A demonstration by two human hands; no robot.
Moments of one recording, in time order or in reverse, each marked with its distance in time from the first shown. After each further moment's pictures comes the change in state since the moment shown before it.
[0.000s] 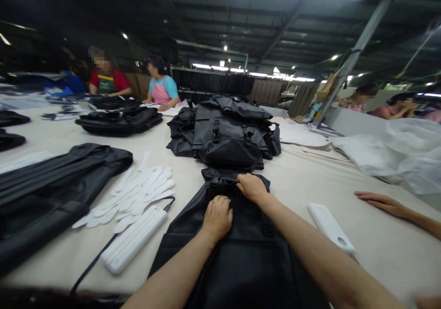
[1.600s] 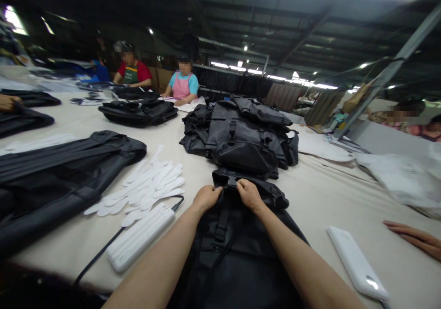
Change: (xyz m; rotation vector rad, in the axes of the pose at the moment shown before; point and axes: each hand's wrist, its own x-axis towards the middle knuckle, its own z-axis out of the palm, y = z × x) left_hand 0.058 -0.089 -0.021 -0.289 -0.095 -0.535; right_hand 0.046 -0.038 0.037 0.453 0.137 0.024
